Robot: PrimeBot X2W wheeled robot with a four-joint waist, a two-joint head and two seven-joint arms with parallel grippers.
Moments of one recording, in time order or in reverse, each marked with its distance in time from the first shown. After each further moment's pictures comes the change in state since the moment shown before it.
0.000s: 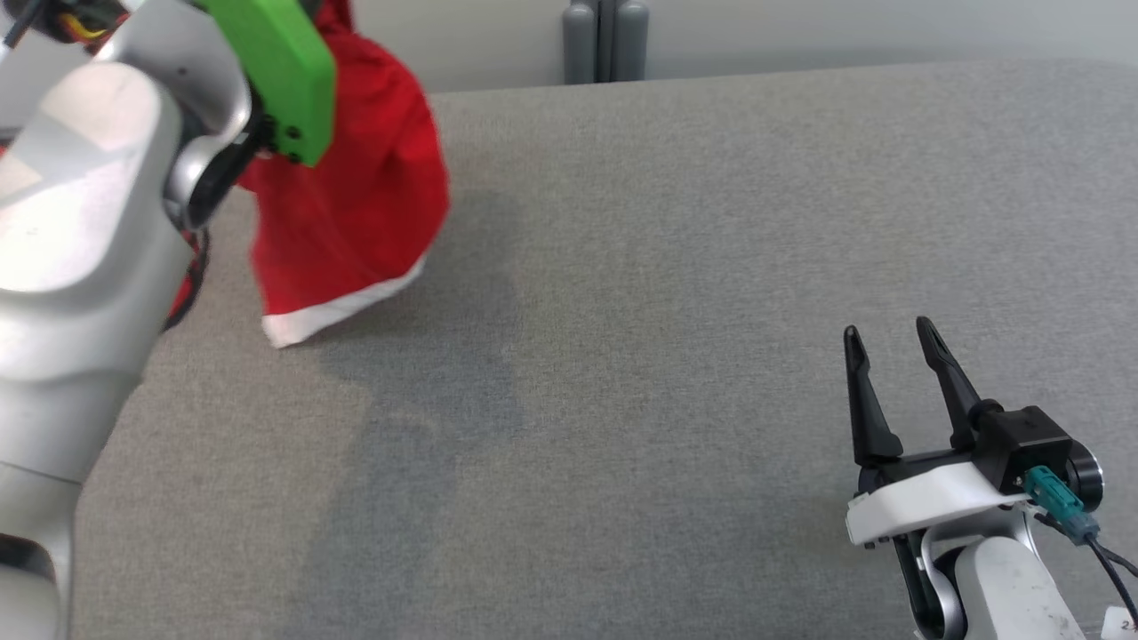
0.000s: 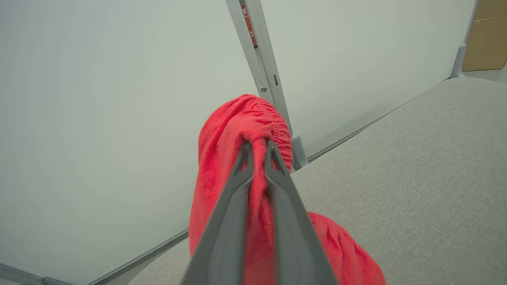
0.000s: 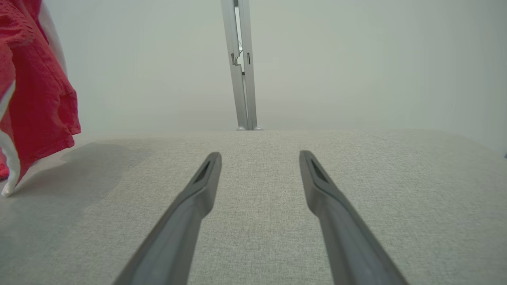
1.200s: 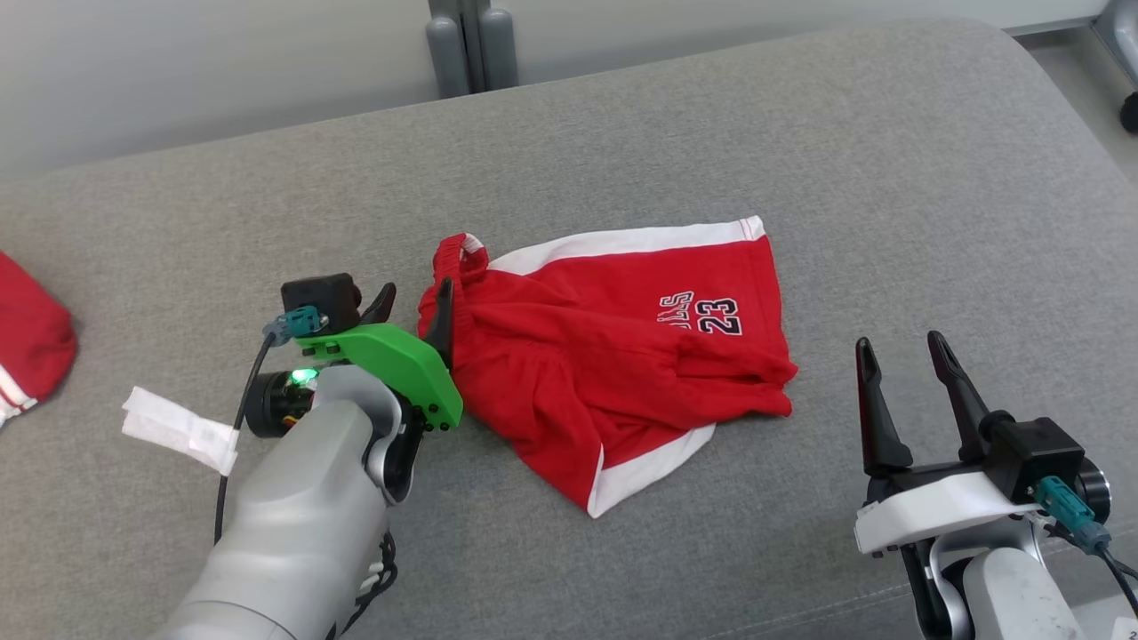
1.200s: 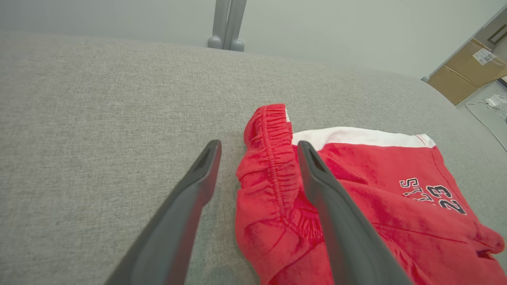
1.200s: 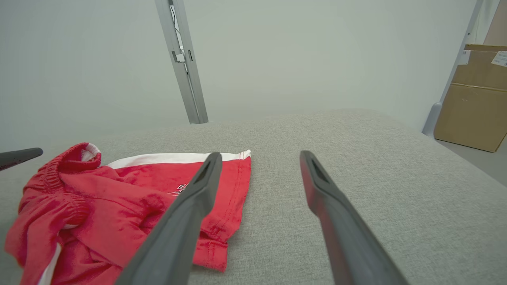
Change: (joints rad) left arm 0.398 -0.356 0.042 0.540 -0.306 0.076 -0.484; right arm 0.026 0.000 -0.022 0.004 0.023 0.000 0.000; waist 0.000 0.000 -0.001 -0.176
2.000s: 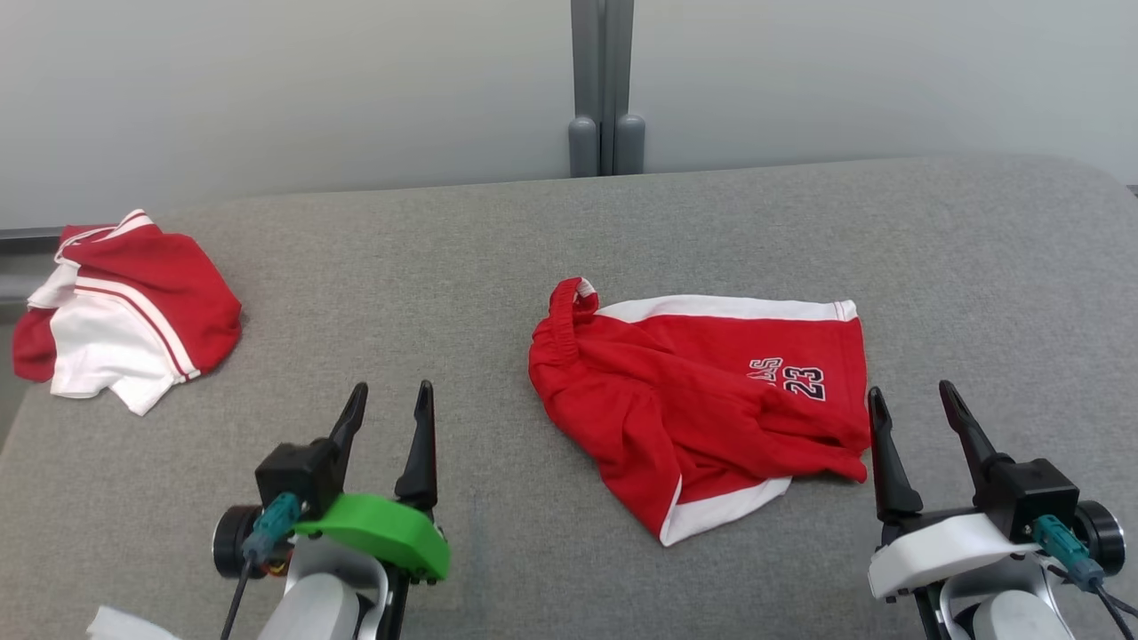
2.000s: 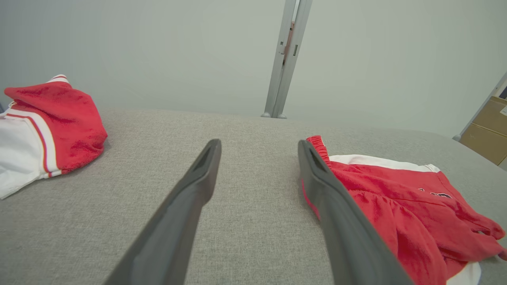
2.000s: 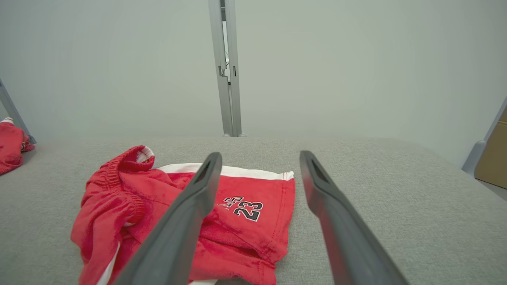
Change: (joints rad) left arm 0.544 0.063 0.359 -0.683 0.491 0.102 -0.006; right arm 0.062 0.000 -0.034 0.028 -0.064 0.000 0.000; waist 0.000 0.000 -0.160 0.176
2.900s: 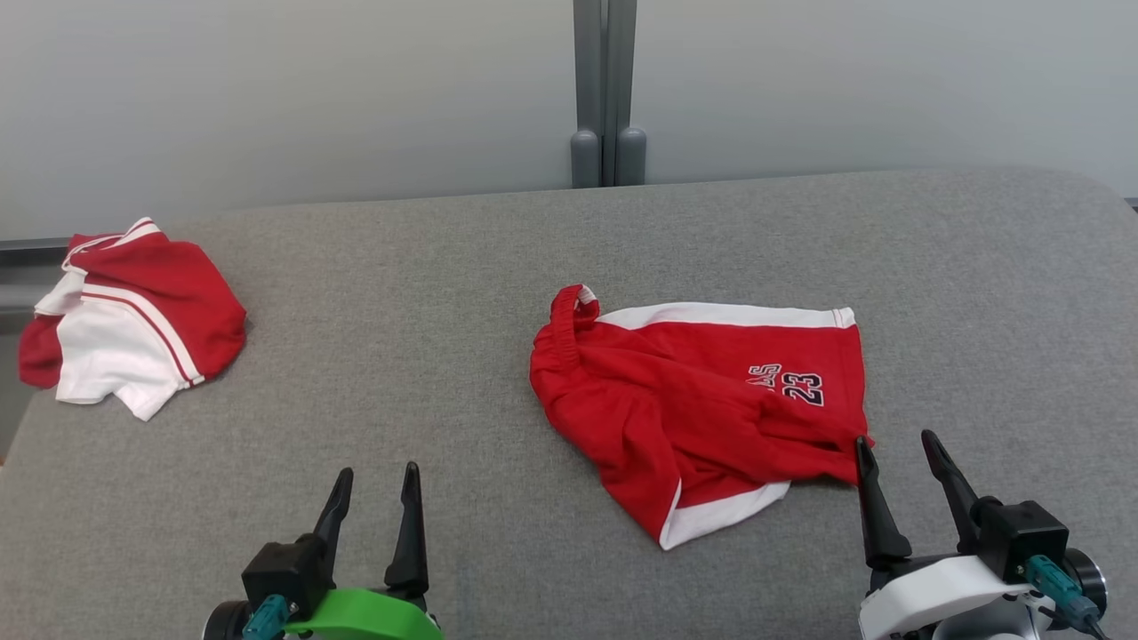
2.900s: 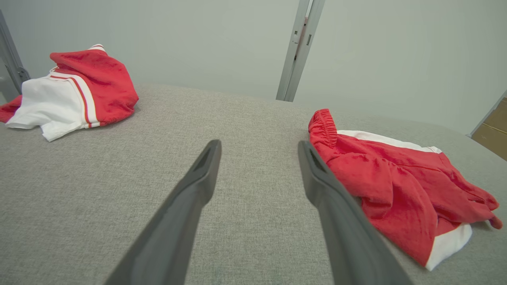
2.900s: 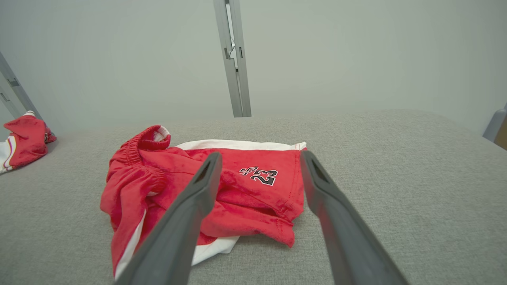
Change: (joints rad) left arm 0.258 -0.068 0.155 -0.157 0.142 -0.041 0.000; right arm 0.081 0.000 0.041 0.004 0.074 0.000 0.000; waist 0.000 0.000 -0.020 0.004
